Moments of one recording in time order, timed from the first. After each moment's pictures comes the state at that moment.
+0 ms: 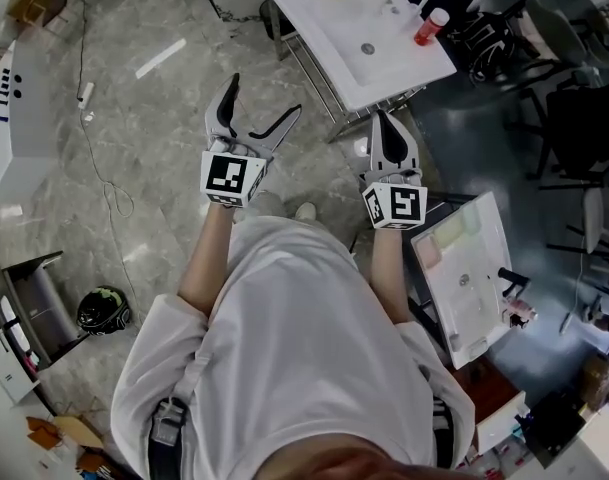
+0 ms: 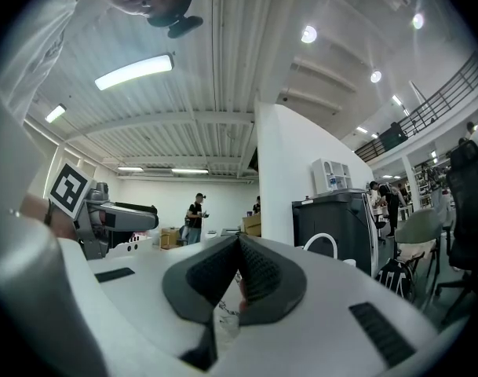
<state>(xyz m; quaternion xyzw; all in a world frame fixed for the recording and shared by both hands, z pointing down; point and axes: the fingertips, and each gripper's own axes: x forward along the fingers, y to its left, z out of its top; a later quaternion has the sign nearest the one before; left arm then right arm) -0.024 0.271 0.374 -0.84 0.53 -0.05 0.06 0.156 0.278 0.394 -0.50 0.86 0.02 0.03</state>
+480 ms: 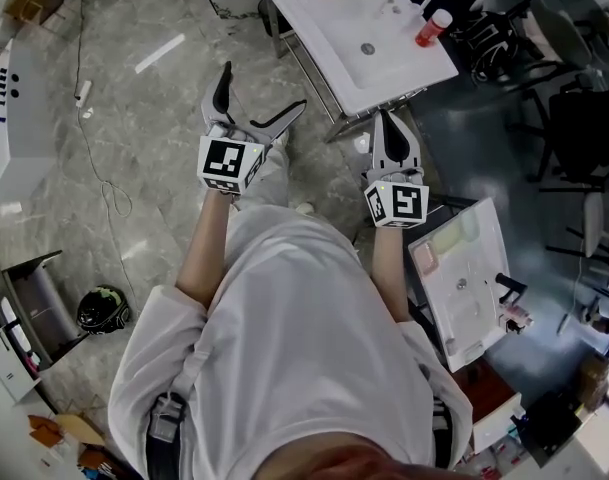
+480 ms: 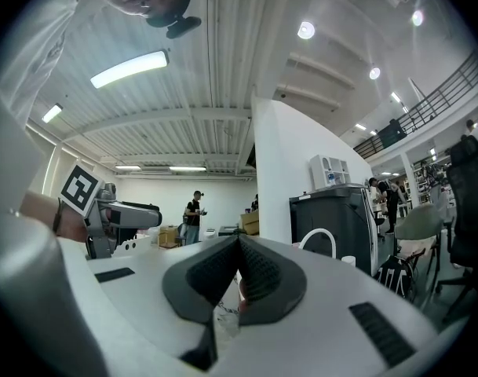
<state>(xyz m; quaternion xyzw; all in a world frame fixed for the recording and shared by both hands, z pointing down) -0.024 0.220 0.385 -0.85 0.53 -0.04 0.04 0.164 0.244 0.409 -0.51 0.86 0.01 0.02</state>
